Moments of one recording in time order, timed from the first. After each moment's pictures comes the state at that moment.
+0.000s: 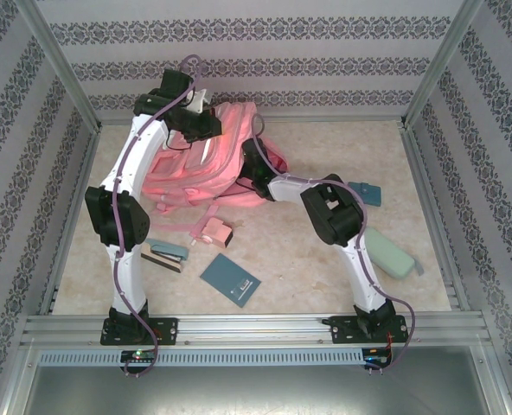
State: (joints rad) left arm -0.19 2.08 2.22 -1.06 0.52 -0.35; right arm 0.60 2.38 1.66 0.50 -0.33 1.34
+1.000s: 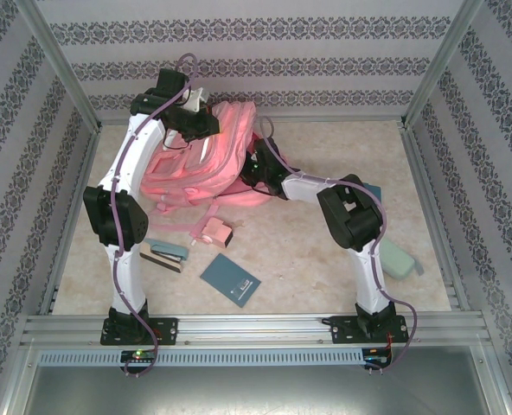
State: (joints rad) left arm -0.17 2.08 2.22 -1.05 0.55 -0.35; right arm 0.55 2.18 1.46 0.25 -0.33 1.16
